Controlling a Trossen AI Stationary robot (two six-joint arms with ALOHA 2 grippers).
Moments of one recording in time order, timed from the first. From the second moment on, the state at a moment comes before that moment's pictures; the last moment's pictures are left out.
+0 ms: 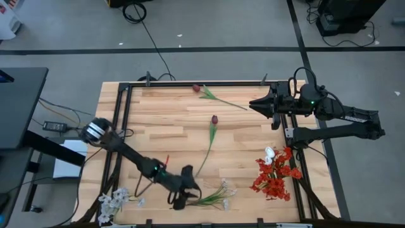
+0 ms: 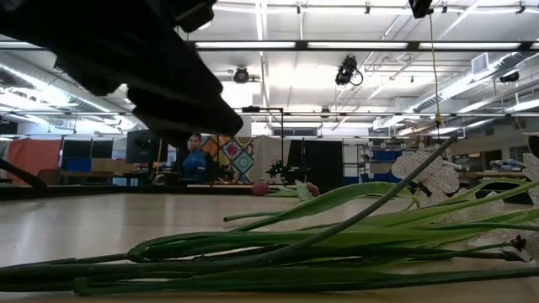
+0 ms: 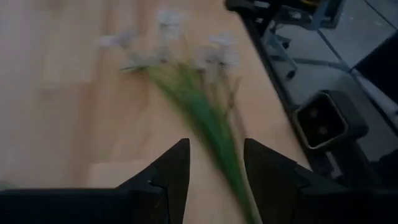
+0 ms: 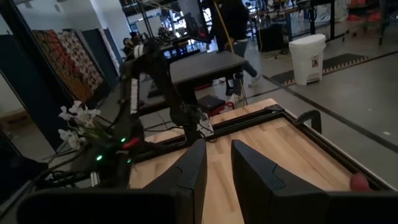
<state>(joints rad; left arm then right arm) -0.56 1.83 0.89 0.40 -0.18 -0.43 -0.15 0.72 0.91 -0.26 -0.05 0.28</state>
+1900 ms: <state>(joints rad) -0.65 1.97 1.19 -0.06 -0.25 -0.40 -0.15 0.72 0.91 -0.26 -0.05 0.28</state>
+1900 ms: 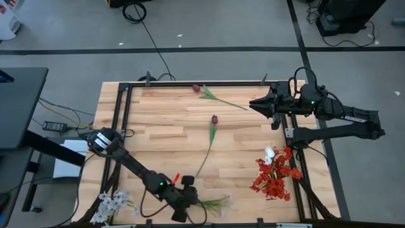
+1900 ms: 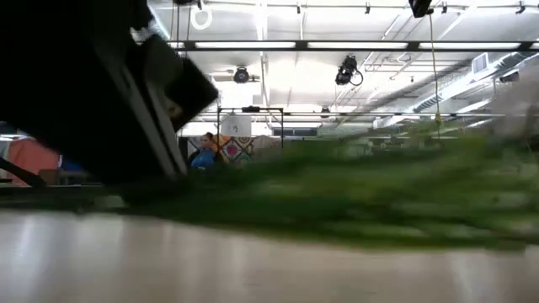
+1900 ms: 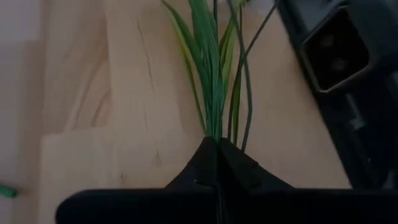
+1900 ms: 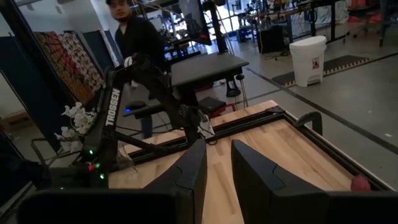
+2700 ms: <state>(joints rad) -0.65 1.59 1.19 0.07 -0.36 0.03 -0.15 0.72 0.91 -0.25 -0.05 0.28</state>
